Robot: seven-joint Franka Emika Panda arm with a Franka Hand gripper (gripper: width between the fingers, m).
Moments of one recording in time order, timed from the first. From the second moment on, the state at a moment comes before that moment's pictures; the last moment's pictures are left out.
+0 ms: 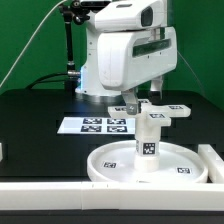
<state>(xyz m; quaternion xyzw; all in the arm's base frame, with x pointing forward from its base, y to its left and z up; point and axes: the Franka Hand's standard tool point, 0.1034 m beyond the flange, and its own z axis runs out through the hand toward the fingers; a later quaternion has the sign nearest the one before) 0.569 0.030 0.111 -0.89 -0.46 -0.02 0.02</state>
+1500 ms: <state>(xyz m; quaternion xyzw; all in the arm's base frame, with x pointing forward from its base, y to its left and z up) 0.565 0.032 0.097 -0.93 -0.36 -0.01 0.03</state>
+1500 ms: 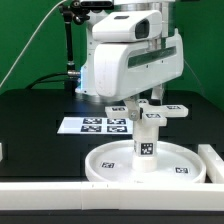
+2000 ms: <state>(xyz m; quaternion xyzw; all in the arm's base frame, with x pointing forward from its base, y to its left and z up) 0.566 0.035 0.098 -1.00 -0.01 -0.02 0.06</state>
